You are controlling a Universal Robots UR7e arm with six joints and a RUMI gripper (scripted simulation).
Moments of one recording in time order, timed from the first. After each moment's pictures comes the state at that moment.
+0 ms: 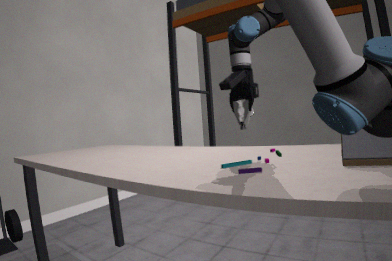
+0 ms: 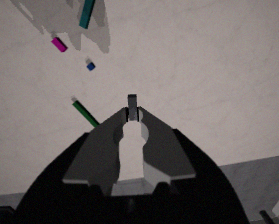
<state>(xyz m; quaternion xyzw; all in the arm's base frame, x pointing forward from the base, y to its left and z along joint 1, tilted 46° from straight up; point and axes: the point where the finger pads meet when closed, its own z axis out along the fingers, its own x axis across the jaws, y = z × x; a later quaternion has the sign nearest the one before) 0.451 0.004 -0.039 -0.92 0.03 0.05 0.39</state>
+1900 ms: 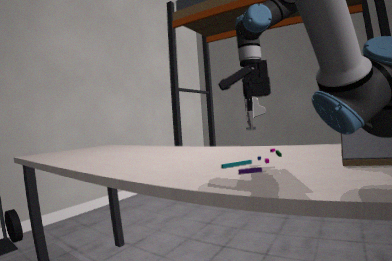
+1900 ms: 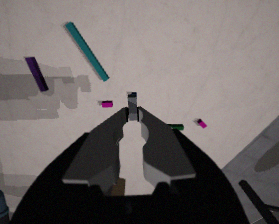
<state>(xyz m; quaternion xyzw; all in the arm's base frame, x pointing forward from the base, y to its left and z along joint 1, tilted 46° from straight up) 0.400 0.039 0.001 -0.80 0.46 0.22 0.32</state>
